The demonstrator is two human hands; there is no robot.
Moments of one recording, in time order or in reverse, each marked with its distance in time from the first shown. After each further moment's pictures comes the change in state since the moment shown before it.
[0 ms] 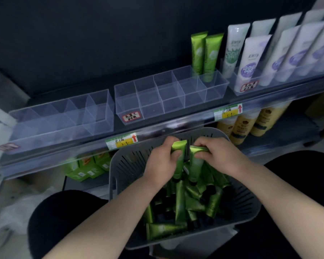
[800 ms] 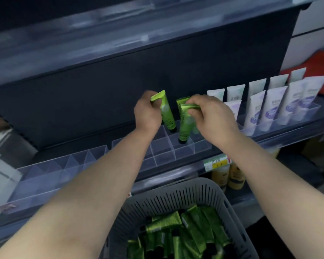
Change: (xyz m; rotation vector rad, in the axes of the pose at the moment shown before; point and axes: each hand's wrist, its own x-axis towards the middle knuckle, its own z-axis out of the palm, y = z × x) left_hand 0.202 0.117 -0.103 -0.235 0.507 0.054; right_hand 0.080 -0.044 -0.159 -0.058 0.735 -0.200
